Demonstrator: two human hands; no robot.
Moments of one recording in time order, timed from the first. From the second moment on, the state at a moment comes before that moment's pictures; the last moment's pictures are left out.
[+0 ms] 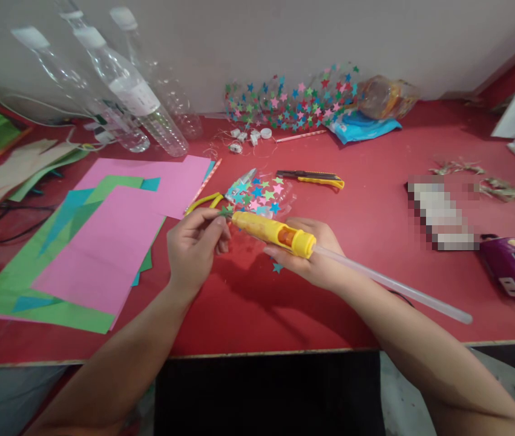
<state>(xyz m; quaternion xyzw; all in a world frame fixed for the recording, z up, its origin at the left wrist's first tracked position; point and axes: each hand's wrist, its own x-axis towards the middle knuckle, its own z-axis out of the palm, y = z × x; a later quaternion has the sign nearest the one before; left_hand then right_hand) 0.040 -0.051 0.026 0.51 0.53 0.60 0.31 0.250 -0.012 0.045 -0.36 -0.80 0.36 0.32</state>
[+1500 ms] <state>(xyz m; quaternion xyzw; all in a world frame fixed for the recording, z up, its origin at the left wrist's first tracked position) 0.048 -0.069 0.031 0.63 0.51 0.52 0.29 0.324 0.046 0.021 -0.45 -0.89 0.01 0.03</state>
